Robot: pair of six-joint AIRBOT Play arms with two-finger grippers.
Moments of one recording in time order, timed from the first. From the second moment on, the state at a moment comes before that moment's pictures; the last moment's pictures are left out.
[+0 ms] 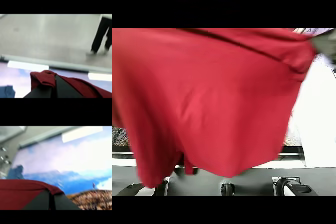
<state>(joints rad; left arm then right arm) 0.16 -1.13 1.99 1.40 -1.03 -1.60 -0.03 -0.99 1.73 2.04 -1.25 -1.26</state>
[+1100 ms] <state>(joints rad) 0.17 -1.86 1.98 1.20 -1.27 -1.52 0.00 -1.73 1.73 1.96 -1.22 -1.48</state>
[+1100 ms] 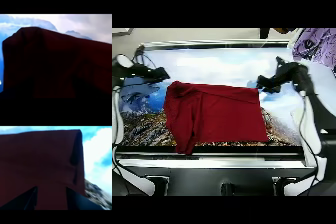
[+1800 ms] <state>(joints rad) 0.40 -1.30 1.13 1.14 -1.30 -1.51 -0.26 -1.36 0.93 2.07 -1.36 -1.77</state>
